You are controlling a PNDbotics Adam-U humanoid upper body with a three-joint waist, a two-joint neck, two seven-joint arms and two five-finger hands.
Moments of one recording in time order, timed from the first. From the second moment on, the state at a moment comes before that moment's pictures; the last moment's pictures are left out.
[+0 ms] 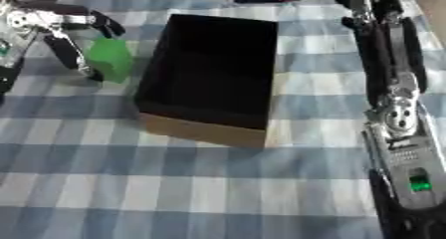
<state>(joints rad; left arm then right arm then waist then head) -1.16 0.57 -0.09 -0.78 -0.80 -0.34 -0.77 -0.64 -0.15 0.08 -1.73 0.15 0.13 -0.17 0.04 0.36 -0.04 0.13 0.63</state>
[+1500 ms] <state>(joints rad) -1.17 0.55 -0.09 -0.88 -0.79 -0.29 -0.79 -0.62 -0.15 0.08 -1.73 0.14 0.14 -0.18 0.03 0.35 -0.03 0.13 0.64</state>
